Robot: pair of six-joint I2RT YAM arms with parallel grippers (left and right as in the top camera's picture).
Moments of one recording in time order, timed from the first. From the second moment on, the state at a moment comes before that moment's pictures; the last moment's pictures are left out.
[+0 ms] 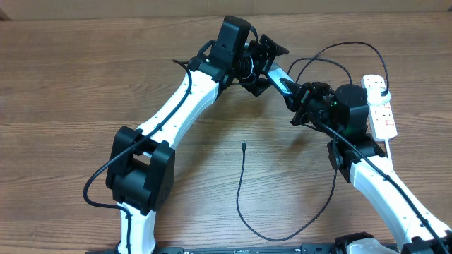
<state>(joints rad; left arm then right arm) -0.50 2.08 1.75 -0.36 0.56 -1.52 0.19 1.33 0.72 0.29 -0.46 2.08</state>
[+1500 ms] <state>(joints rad) -0.39 2.08 1.75 -0.39 0.59 -1.46 0.19 1.33 0.73 0.31 -0.48 2.08</state>
